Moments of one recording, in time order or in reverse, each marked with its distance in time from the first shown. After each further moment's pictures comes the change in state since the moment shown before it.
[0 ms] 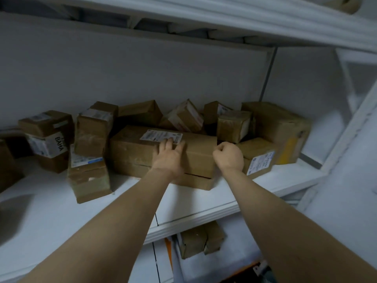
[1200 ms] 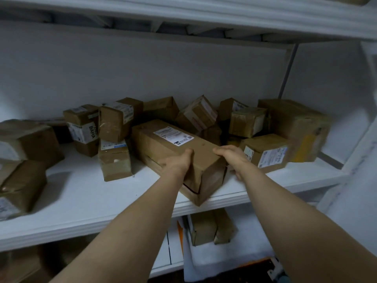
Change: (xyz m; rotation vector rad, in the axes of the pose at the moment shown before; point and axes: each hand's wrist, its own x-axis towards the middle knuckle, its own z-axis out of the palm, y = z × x) left_hand -0.051 0.020 0.012 -1.239 0.068 -0.933; right_hand -0.026 0.013 -0.012 0.517 -0.443 0.180
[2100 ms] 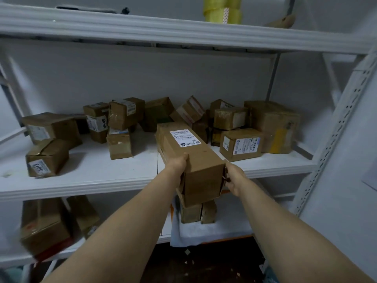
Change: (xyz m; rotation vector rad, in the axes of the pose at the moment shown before) left_hand -0.143 -0.061 0.011 -0.142 -0.158 0.057; right_hand -0.131 0.072 -0.074 0.372 -0.026 0.213
